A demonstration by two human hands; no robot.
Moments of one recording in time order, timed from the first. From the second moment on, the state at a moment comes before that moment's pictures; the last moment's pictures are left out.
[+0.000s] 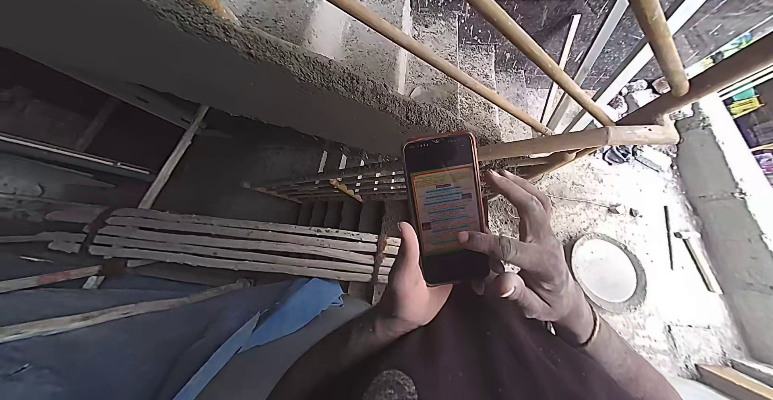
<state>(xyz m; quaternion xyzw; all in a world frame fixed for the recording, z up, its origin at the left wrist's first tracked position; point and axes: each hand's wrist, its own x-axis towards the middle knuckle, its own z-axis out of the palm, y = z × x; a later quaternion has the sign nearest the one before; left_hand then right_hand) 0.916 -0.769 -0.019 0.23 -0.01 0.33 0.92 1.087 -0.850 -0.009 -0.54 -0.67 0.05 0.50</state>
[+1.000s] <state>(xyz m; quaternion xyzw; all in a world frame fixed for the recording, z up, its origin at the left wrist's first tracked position) 0.925 -0.781 -0.021 0.23 -0.01 0.34 0.91 1.096 -0.862 -0.004 -0.52 -0.68 0.03 0.51</state>
